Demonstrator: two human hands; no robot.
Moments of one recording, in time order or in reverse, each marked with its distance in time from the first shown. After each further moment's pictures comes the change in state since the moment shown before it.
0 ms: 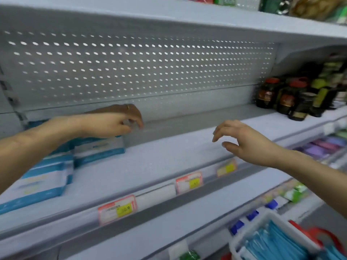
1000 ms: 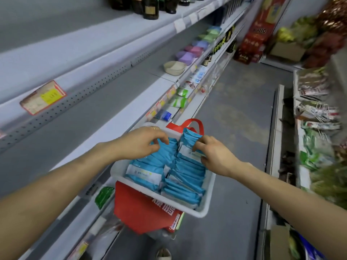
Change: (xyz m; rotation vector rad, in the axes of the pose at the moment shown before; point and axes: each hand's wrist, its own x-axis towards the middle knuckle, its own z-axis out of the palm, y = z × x) left_hand 0.153 0.334 0.348 -0.389 -0.491 0.530; right_hand -0.414 0.084 0.106 -0.127 -0.270 0.818
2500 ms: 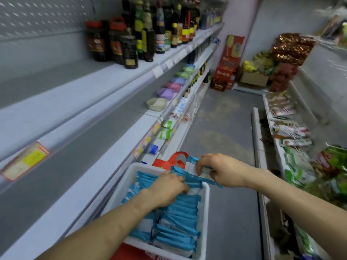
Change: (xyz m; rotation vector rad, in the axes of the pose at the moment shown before) left_hand 0.095 0.047 0.072 0.609 -0.017 0.330; right_hand -0.018 0.018 -0.116 0.080 -0.139 0.031
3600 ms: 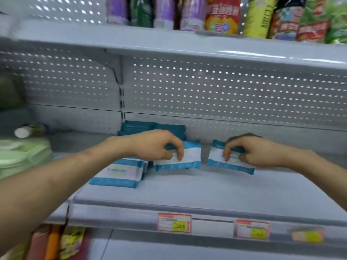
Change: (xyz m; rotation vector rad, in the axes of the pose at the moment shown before) left_hand -0.601 -0.041 -0.266 -0.299 0.310 -1.303; right_hand 0.224 -0.540 -0.135 -0.175 -0.028 -1.123
